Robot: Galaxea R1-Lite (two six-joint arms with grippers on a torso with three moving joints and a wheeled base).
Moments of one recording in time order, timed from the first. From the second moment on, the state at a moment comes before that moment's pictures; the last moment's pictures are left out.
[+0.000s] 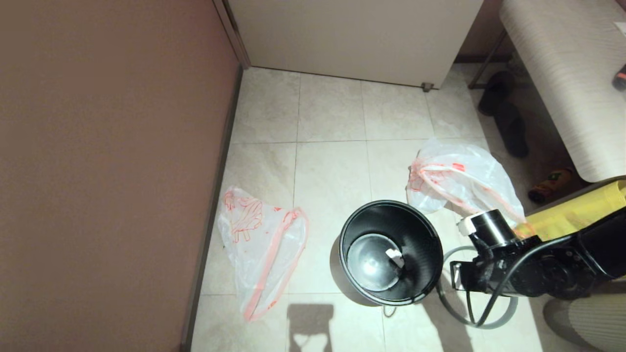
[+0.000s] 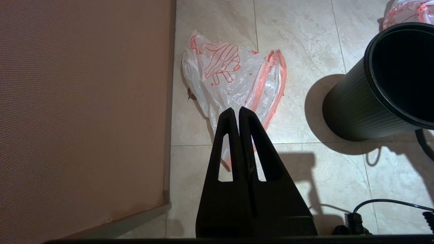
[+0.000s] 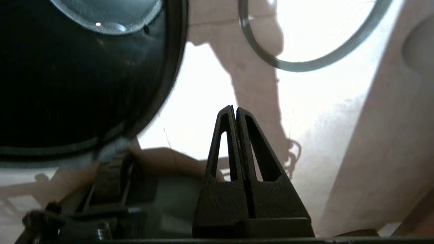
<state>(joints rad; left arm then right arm) 0.00 0.00 0.00 0.00 0.01 0.00 0.36 1.91 -0.81 -0.14 -0.30 0.39</state>
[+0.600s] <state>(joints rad) 0.00 0.00 0.00 0.00 0.01 0.00 0.34 1.34 -0.67 -0.01 -0.41 0.40</state>
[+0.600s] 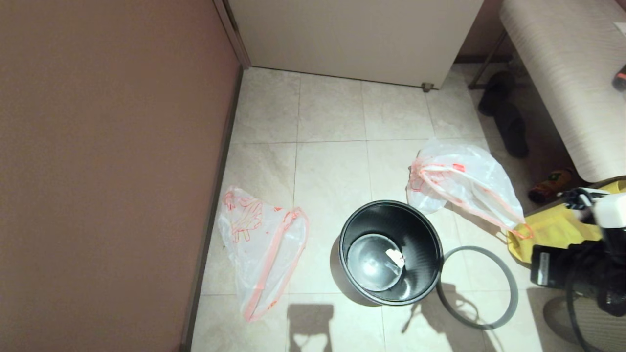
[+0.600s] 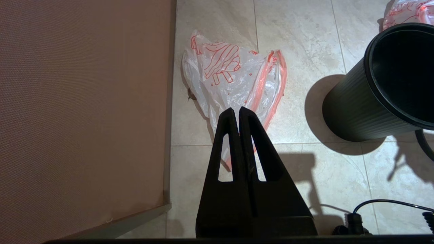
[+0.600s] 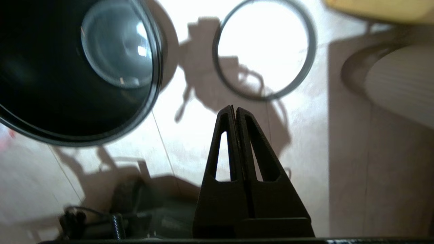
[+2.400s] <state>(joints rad) 0.00 0.00 0.00 0.00 0.01 -0.01 0.01 0.00 -0.10 0.12 0.04 -0.08</state>
